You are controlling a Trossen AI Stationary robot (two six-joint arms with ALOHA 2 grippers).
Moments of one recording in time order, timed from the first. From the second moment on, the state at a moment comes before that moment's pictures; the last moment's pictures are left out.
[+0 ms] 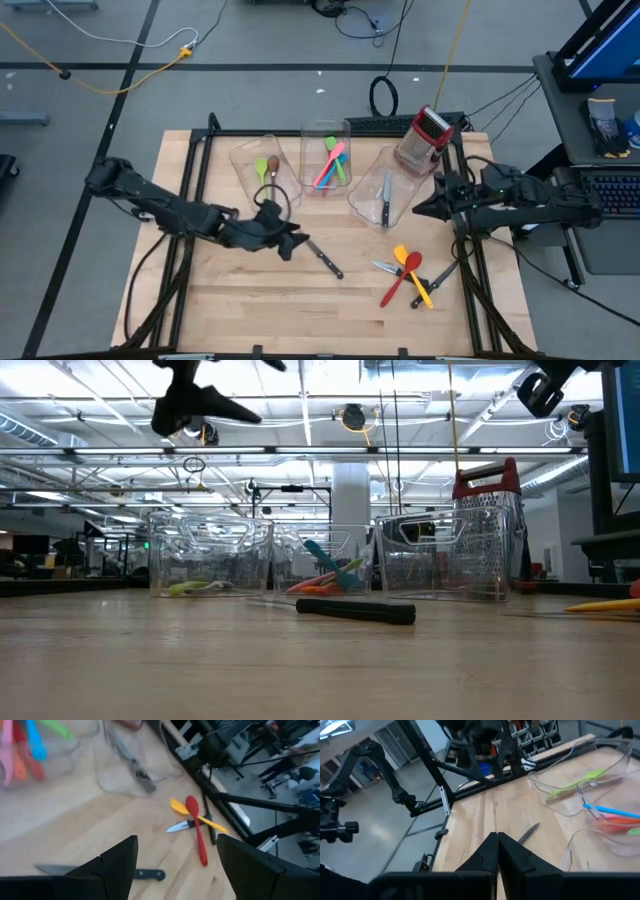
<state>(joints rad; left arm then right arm) -0.36 1.33 0.91 -0.09 -0.50 -1.04 -0.02 0.43 0.66 -0.43 -0.21 0.42</state>
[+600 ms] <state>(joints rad) -0.33 1.68 1.33 -0.55 -0.22 -1.60 -0.02 0.34 0.66 -0.51 -0.21 0.31</state>
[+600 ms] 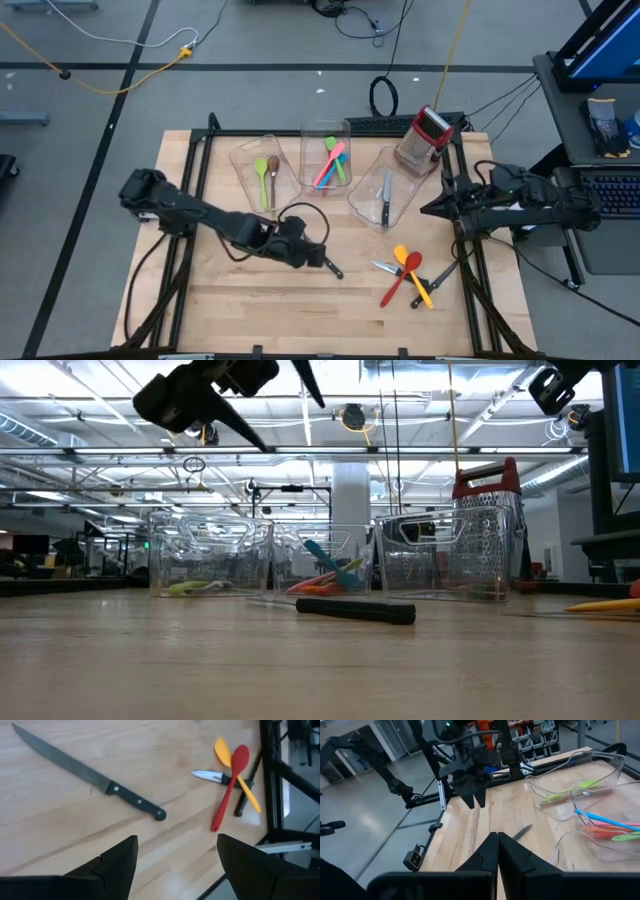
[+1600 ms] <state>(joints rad) -0.32 1.96 1.33 -0.30 -0.22 -2.23 -0.02 0.19 0.65 -0.60 -0.25 0.19</state>
